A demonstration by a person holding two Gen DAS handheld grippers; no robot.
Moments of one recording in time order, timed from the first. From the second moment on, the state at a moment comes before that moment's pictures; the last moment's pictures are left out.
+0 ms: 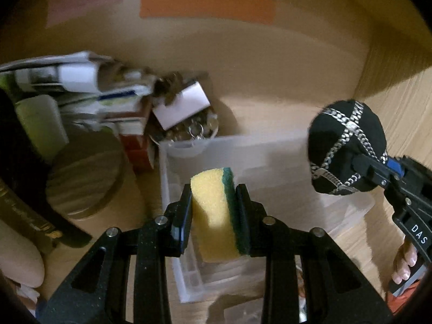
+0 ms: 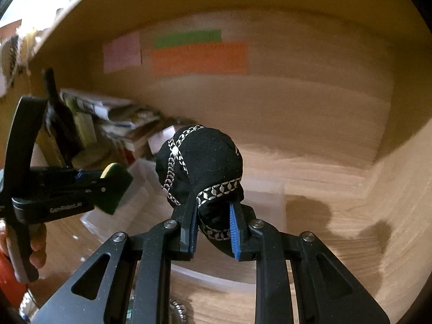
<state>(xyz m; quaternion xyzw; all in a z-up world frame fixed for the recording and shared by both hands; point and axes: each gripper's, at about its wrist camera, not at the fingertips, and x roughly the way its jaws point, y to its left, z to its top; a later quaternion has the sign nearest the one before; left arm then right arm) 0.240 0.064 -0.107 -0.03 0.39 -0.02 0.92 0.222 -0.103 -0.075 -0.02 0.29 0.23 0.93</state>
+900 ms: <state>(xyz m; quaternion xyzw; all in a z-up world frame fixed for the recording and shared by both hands) 0.250 0.052 -0.109 0.01 0.40 -0.01 0.92 0.248 -0.084 -0.115 -0.06 0.37 0.23 0.90</state>
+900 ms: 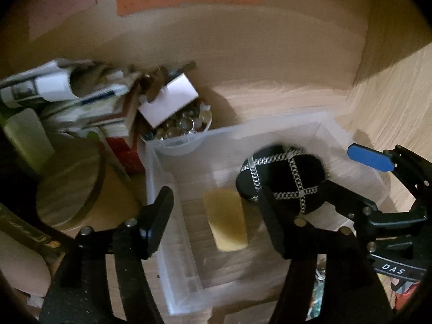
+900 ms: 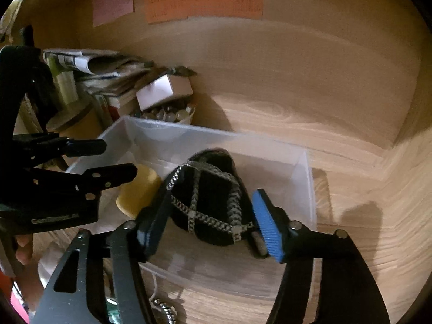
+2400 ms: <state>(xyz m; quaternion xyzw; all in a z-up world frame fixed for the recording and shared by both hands) 0.137 0.037 -0.149 -0.04 0.40 -0.01 0.91 0.118 -0.156 -0.147 0.00 0.40 0.20 0.89</state>
